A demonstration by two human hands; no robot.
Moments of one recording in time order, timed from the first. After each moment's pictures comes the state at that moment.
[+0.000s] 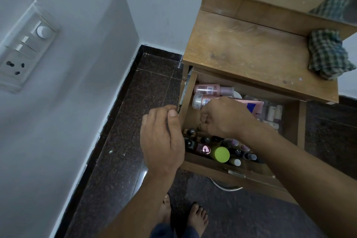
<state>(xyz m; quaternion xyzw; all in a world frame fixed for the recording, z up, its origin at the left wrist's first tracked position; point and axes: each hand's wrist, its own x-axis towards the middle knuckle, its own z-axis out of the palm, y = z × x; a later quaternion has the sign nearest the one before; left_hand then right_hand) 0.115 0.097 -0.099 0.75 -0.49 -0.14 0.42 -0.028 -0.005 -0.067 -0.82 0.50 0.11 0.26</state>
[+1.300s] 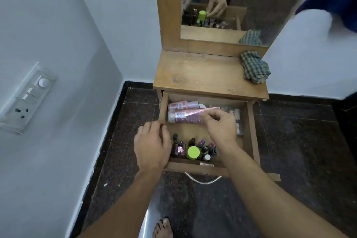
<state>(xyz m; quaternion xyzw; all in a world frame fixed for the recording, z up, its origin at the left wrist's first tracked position) 0.102 0.096 -0.092 0.73 -0.61 -0.12 0.28 -0.073 0.054 -0.054 -0.38 0.75 -0.39 0.39</state>
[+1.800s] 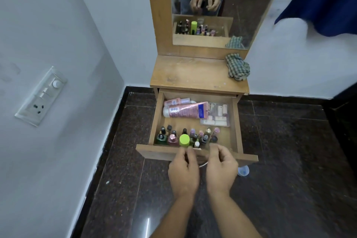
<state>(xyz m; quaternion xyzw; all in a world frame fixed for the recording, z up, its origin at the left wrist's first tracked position) -0.004 0.211 -0.075 0.72 -0.46 -0.33 0.40 -0.073 0.205 -0.054 -0.22 0.74 -0.53 0.34</state>
